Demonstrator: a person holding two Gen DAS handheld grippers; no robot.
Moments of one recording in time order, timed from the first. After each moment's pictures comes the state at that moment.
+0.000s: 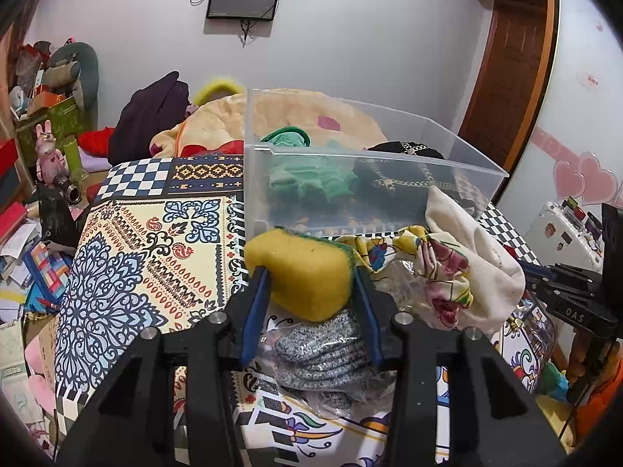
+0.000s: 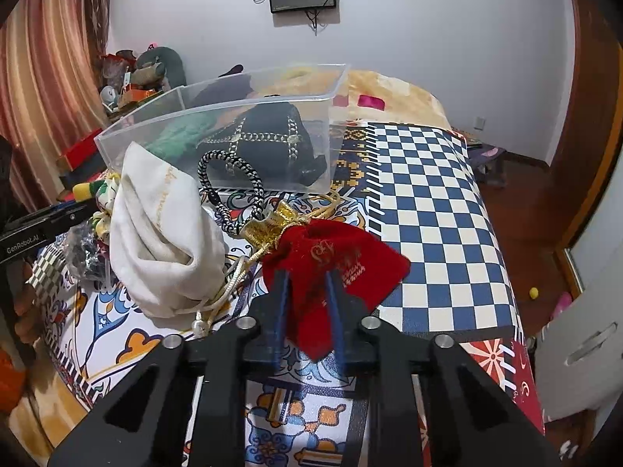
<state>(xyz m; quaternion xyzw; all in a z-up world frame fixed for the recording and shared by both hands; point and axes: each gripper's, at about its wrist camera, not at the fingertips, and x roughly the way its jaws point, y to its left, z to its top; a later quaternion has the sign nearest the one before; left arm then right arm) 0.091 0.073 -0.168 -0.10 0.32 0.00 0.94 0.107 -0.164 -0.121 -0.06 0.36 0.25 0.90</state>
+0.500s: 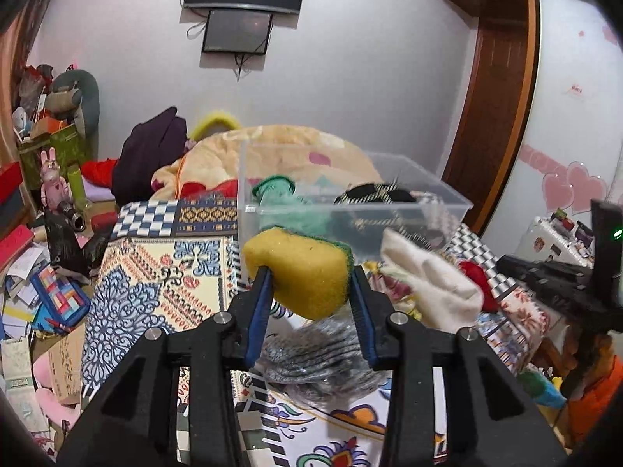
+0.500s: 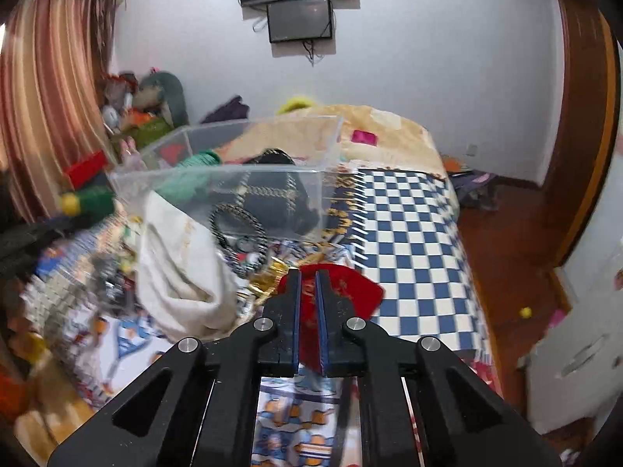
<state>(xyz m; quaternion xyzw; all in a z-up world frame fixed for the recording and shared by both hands) 0.056 0.061 -0.124 -0.08 0.26 -0.01 0.96 0.096 -0.170 -0.089 -0.06 0.31 0.23 0.92</state>
